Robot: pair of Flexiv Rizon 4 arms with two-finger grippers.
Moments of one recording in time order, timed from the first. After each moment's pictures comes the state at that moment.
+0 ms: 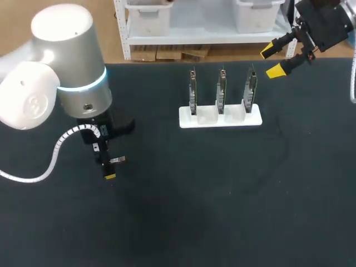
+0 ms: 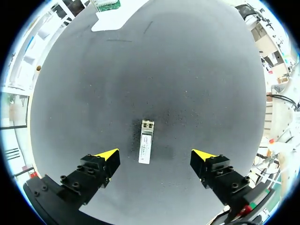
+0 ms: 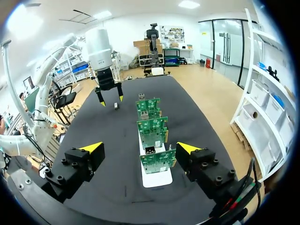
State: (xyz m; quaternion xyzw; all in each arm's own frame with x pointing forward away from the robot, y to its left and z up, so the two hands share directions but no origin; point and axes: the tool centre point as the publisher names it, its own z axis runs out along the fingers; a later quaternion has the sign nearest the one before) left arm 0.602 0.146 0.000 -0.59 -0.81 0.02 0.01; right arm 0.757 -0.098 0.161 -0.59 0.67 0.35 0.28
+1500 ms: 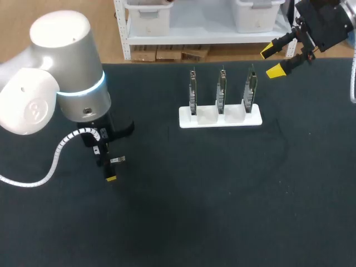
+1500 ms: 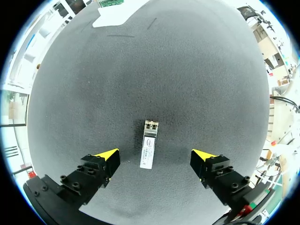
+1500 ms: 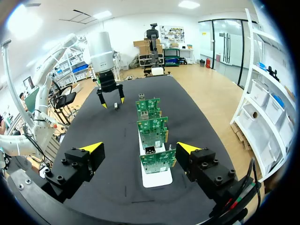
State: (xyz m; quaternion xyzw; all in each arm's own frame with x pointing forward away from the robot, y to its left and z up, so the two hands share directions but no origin) left arm 0.603 0.147 -0.013 -0.58 -0.81 0.02 0.00; right arm 0.757 -0.098 0.161 -0.59 0.67 0.35 0.28
